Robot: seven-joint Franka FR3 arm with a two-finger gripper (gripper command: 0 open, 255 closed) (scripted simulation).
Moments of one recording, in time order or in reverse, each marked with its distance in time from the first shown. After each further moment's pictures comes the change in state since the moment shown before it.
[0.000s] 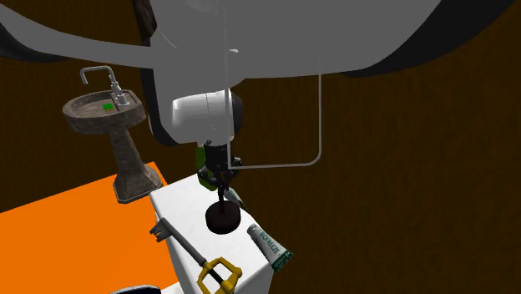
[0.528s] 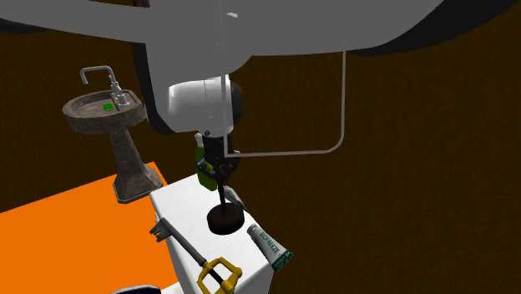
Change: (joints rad) arm -0.004 -0.045 0.006 -0.002 0.007 -0.044 -0.004
